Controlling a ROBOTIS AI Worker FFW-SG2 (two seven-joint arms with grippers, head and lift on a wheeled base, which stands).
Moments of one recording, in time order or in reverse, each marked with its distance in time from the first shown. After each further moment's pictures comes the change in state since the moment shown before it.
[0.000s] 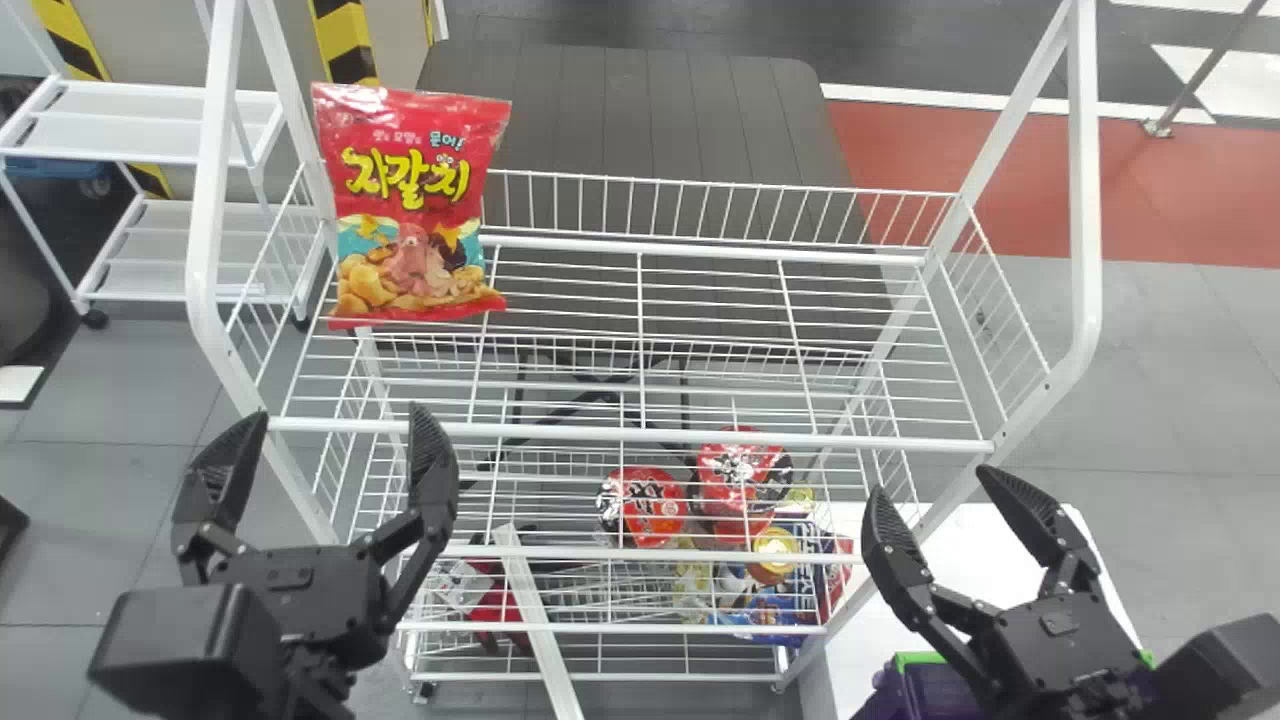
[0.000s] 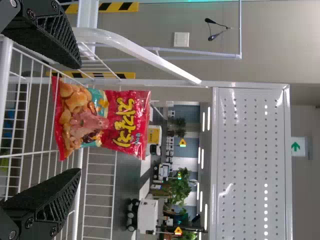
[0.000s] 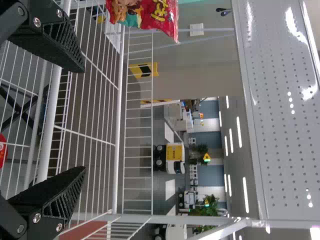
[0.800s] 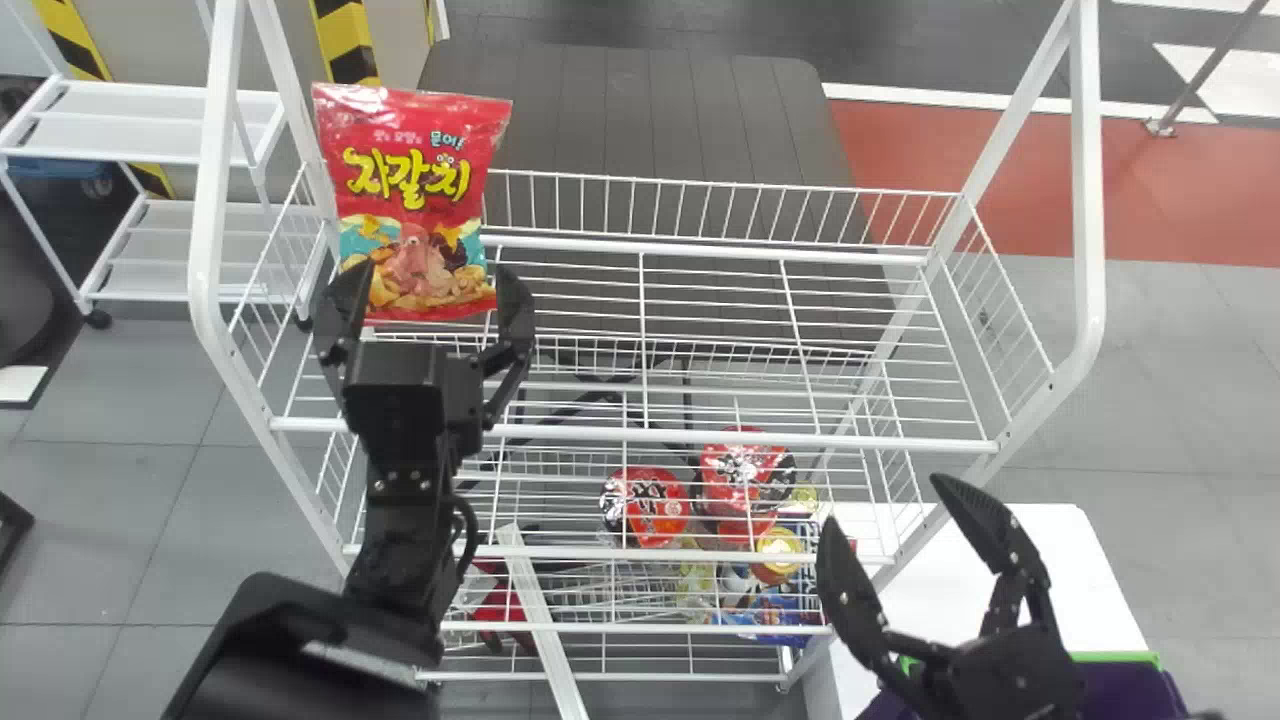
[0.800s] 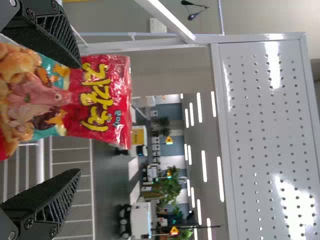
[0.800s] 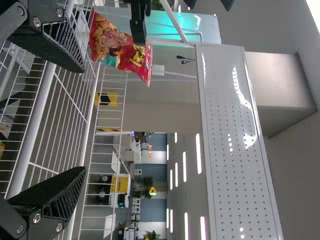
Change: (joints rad) left arm -0.446 -0.128 -0.021 0.343 -0.107 0.102 -0.009; right arm -0.132 -0.010 0.091 0.331 0.052 -0.442 0.105
